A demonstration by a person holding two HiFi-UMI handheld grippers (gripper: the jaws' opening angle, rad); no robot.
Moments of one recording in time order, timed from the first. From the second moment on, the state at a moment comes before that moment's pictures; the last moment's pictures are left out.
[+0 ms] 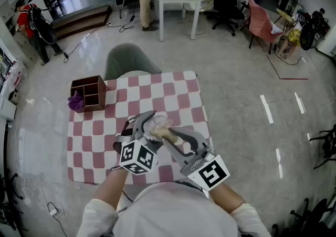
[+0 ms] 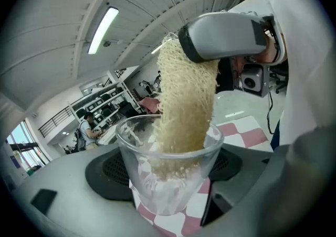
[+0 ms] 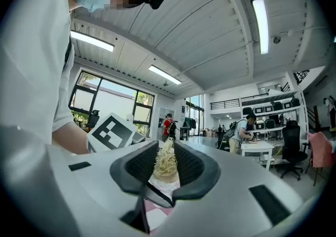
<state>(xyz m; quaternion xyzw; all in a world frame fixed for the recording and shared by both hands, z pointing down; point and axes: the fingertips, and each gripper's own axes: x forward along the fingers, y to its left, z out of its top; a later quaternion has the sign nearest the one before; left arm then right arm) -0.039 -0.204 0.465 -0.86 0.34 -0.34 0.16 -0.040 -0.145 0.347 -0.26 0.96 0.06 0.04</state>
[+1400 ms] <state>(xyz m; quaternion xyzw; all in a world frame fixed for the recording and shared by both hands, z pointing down) -0.031 -0.194 0.461 -0.87 0.32 -0.34 0.18 -0.038 -0.157 0.373 -0.25 0.97 0.03 -0.02</state>
